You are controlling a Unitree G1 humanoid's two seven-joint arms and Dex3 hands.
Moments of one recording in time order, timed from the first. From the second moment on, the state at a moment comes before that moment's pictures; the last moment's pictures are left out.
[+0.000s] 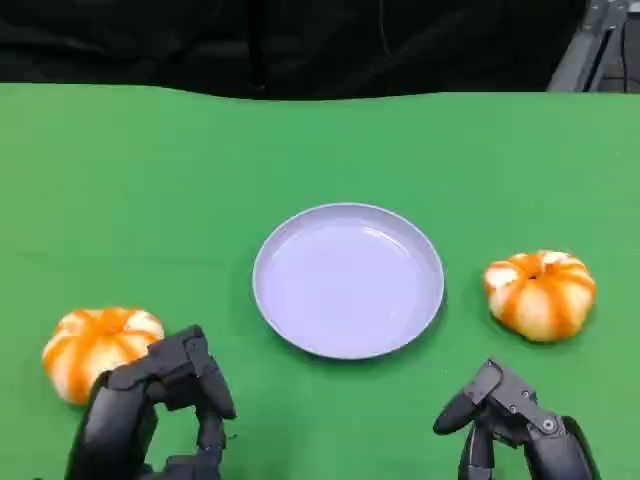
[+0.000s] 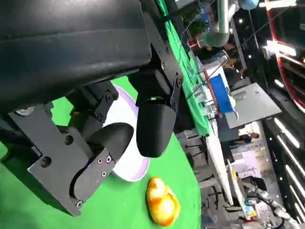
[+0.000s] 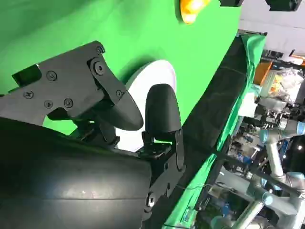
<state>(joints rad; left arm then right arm) 0.26 0.03 -0.03 0.00 0.02 -0.57 -0.14 0.37 0.01 0.21 -0.06 -0.35 -0.49 -0.17</state>
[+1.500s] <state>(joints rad) 0.09 0.34 -0.10 -0.20 1.09 0.19 -0.11 0.38 0.02 0.24 -0.09 -0.34 -0.48 -0.18</state>
